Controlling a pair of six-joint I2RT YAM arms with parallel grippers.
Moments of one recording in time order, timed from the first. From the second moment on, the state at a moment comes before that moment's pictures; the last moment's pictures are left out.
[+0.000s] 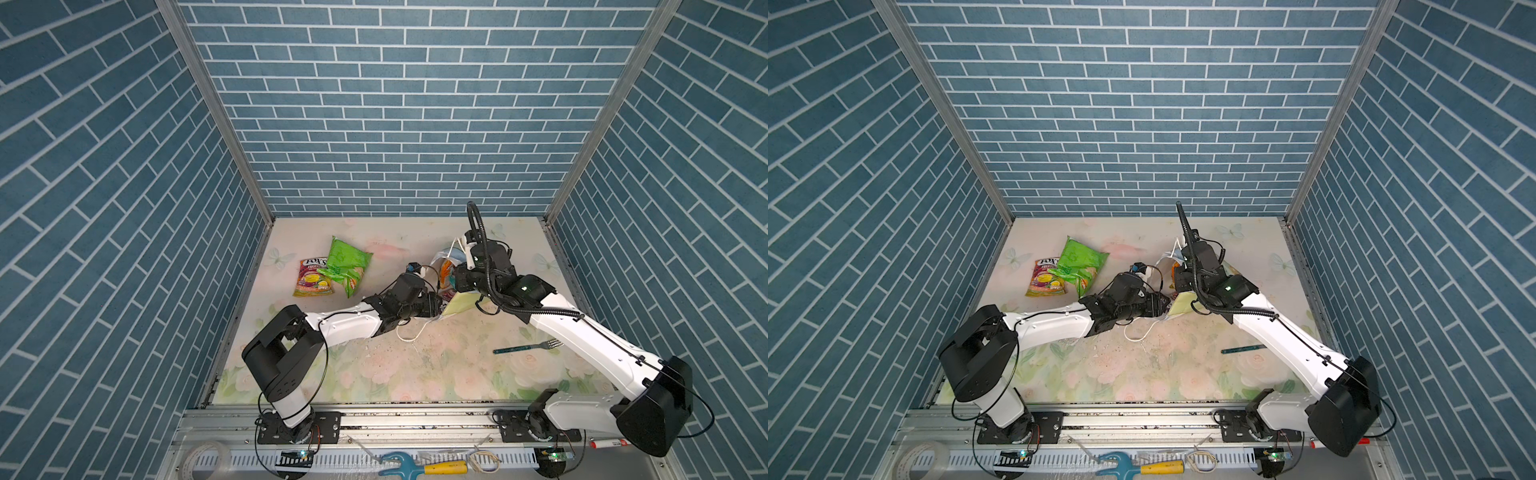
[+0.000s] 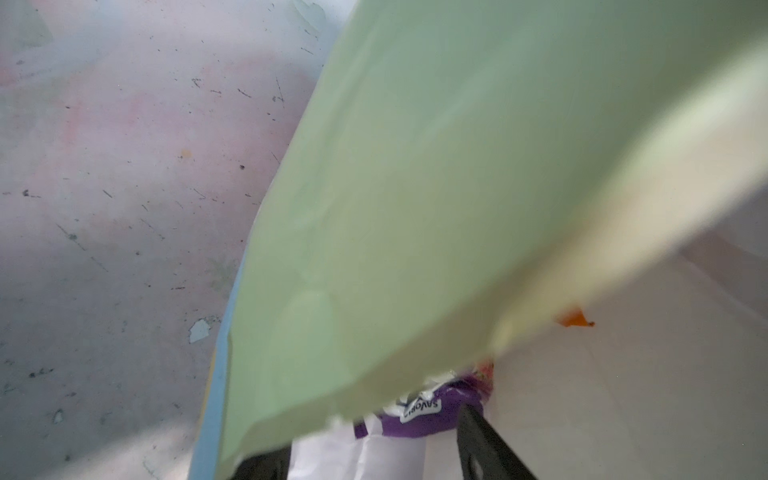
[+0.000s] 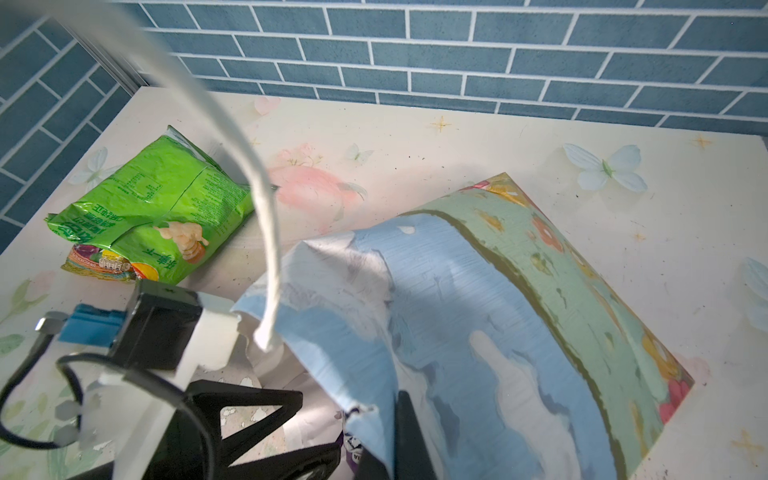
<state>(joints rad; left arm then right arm) -0.84 1.69 0.96 0.09 0.05 -0.72 0.70 1.28 1.13 -0.50 0.23 0.32</state>
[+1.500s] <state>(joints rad) -0.84 1.91 1.08 0.15 0.08 -0.71 0.69 1.30 1.12 -0.49 0.22 0.35</state>
